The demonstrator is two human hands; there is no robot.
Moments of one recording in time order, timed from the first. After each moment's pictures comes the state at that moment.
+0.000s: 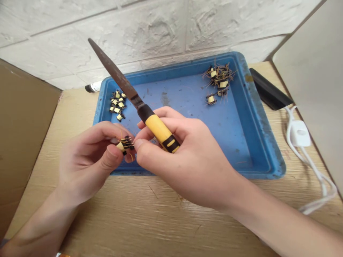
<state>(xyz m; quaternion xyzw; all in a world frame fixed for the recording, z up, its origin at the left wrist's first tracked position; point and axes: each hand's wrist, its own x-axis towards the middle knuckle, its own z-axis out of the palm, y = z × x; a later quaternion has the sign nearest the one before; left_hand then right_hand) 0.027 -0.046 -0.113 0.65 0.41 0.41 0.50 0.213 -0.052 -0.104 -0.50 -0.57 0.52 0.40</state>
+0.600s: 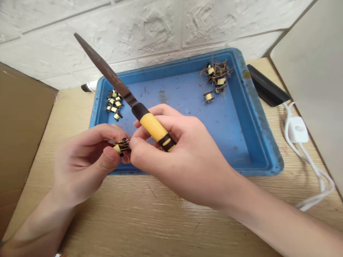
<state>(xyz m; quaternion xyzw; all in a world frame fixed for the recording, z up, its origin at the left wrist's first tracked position) 0.027 -0.046 -0.111 0.67 0.40 0.40 0.47 0.212 -0.050 -0.101 -0.50 -0.56 0.51 0.41</state>
